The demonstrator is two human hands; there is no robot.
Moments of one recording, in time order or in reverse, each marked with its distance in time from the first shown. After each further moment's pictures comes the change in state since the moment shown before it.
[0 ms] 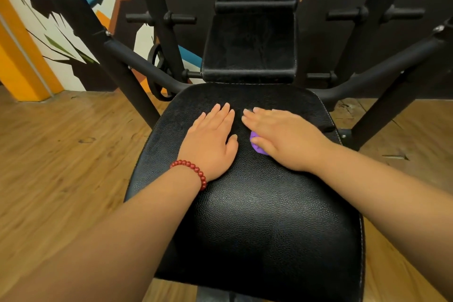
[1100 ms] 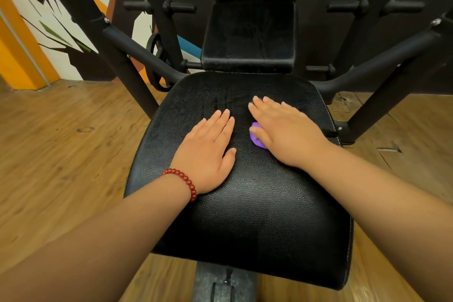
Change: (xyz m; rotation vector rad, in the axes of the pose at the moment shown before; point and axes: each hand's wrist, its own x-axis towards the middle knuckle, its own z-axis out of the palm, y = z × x) left_hand -0.040 0.000 0.009 0.107 -0.043 0.122; right_hand -0.013 -0.017 0.004 -0.046 0.003 0.190
